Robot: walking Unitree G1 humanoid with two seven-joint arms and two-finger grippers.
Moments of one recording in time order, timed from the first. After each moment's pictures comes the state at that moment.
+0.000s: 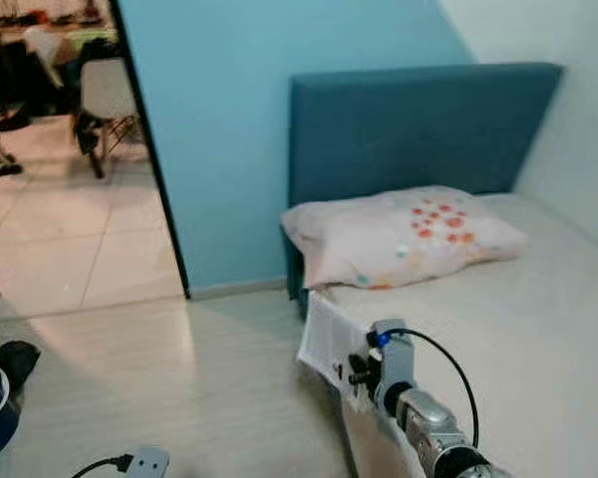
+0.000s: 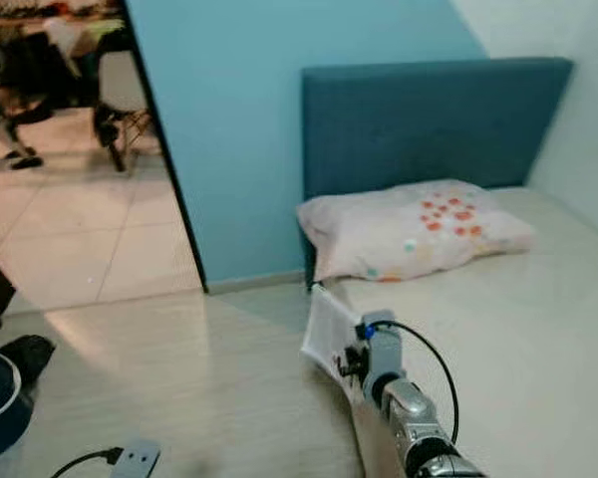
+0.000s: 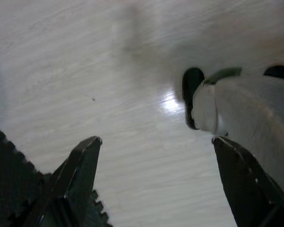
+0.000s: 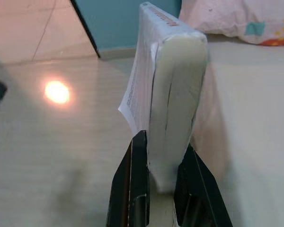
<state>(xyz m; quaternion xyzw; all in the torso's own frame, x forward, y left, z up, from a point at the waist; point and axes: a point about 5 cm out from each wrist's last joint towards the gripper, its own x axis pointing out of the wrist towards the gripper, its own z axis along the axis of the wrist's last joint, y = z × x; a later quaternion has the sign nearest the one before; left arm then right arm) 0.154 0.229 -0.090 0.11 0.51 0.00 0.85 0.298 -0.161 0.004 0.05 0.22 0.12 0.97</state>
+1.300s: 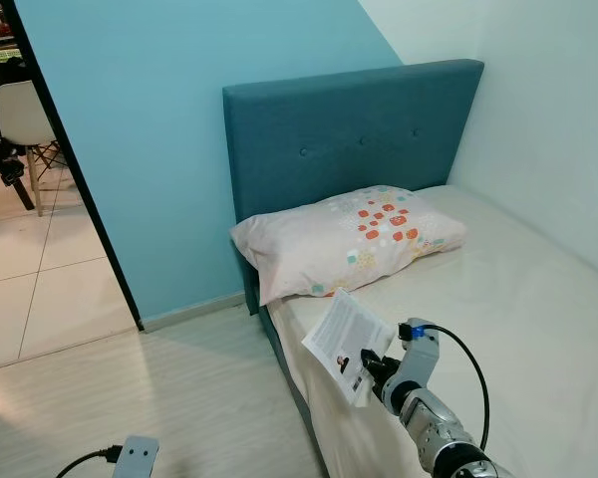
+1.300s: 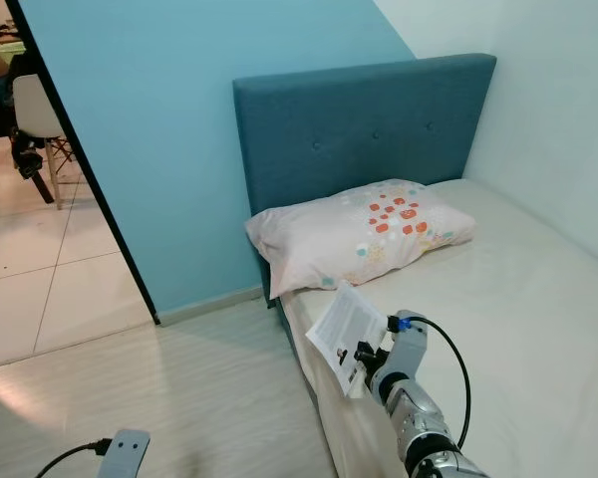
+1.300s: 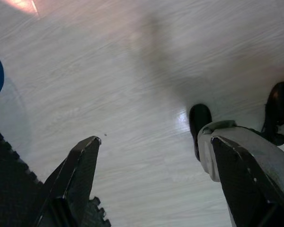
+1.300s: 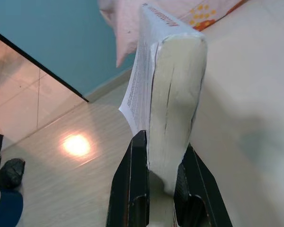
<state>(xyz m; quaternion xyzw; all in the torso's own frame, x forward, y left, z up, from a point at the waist) 0.170 0.225 -0.084 0.09 0.49 0.06 0.86 0.298 -0.175 0.003 0.19 0.22 0.06 0.96</state>
